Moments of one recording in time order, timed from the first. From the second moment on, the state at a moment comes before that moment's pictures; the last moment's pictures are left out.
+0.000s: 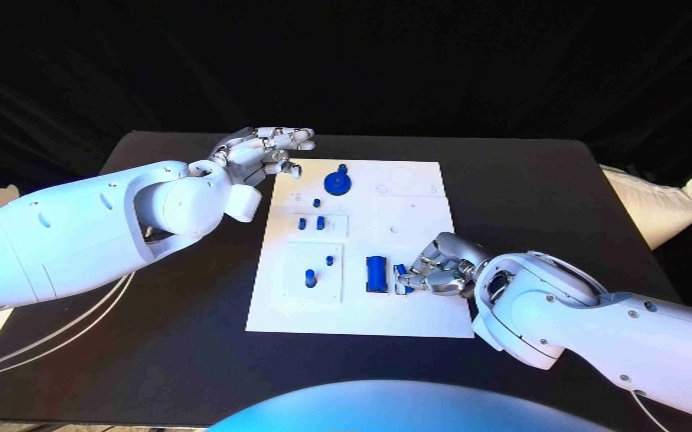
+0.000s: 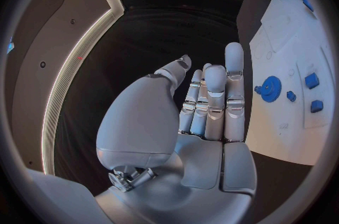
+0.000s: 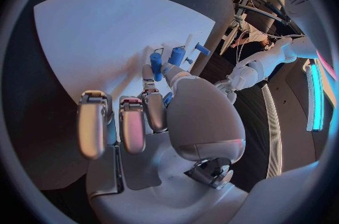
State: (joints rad) left arm 1.17 -0.91 -0.03 1.51 0.11 -0.14 0.25; left_hand 1.35 -0.12 0.35 0.02 0.11 1.00 0.19 0.12 0.07 1.07 0.11 0.26 0.09 1.25 0.02 1.11 0.58 0.16 1.25 0.12 0.58 0.78; right arm 0.90 -0.92 0.01 1.87 -1.25 -0.37 -0.60; right_hand 1.21 -0.06 0.29 0.19 0.26 1.17 0.06 0.12 0.32 1.47 -0.02 1.29 1.31 1.46 -0.08 1.54 1.31 0.05 1.47 0.02 1.43 1.31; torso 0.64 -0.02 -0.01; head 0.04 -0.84
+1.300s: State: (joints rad) left arm 1.17 -0.91 -0.03 1.51 0.11 -0.14 0.25; left_hand 1.35 -0.12 0.35 0.02 0.11 1.00 0.19 0.12 0.07 1.07 0.11 0.26 0.09 1.25 0.02 1.11 0.58 0.16 1.25 0.12 0.58 0.78; right arm 0.90 -0.90 0.01 1.85 -1.26 -0.32 -0.61; right_hand 1.00 -0.07 0.04 0.29 0.27 1.19 0.05 0.12 0.36 1.47 -0.02 1.29 1.31 1.46 -0.08 1.54 1.31 0.05 1.47 0.02 1.43 1.31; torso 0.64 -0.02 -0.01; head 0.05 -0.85
